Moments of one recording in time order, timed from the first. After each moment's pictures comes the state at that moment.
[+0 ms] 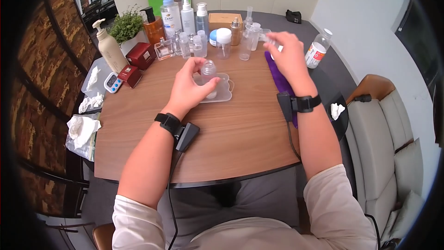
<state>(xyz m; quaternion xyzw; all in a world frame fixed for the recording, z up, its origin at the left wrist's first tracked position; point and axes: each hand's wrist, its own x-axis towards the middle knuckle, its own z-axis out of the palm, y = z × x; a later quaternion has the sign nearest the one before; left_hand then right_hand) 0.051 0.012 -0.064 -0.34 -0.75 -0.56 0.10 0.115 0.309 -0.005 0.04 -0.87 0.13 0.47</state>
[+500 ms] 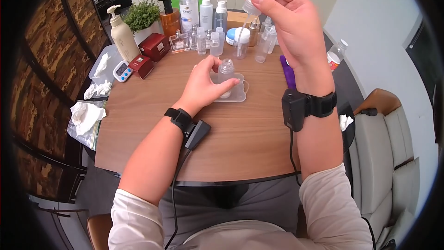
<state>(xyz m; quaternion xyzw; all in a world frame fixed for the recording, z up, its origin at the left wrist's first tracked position) 0.048 0.009 -0.066 -0.35 -0.78 -0.50 0.13 0.114 0.200 0.098 0.26 -0.64 0.66 0.28</state>
